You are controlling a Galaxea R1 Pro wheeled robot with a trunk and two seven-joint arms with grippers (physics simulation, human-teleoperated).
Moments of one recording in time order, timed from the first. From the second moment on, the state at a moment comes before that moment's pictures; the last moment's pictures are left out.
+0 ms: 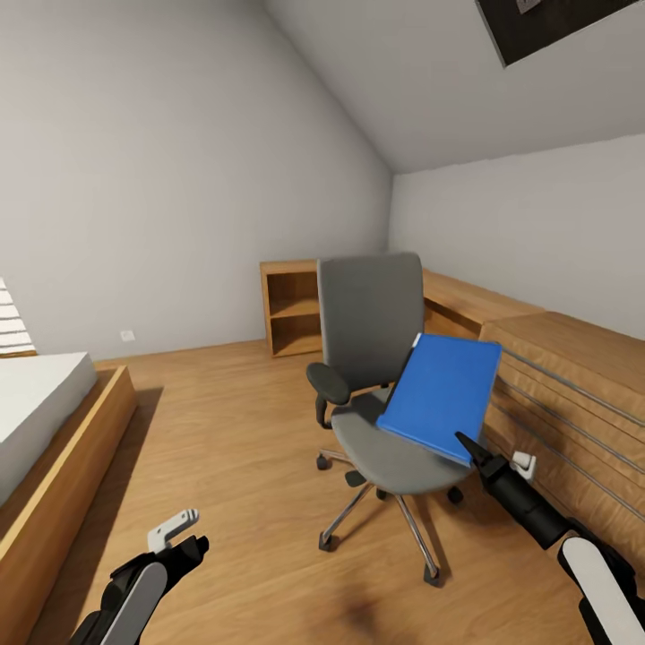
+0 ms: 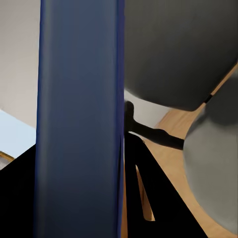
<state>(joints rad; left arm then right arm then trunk) -0.18 0.10 -0.09 -1.30 0.82 0.56 0.64 -0.22 -0.21 -0.21 -1.32 -1.08 0.49 0.52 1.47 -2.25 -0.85</state>
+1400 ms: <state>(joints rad) -0.18 0.09 -0.09 -1.30 0.82 0.55 0.64 -0.22 -0.21 -0.21 -1.31 -1.07 0.42 0.52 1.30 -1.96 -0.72</state>
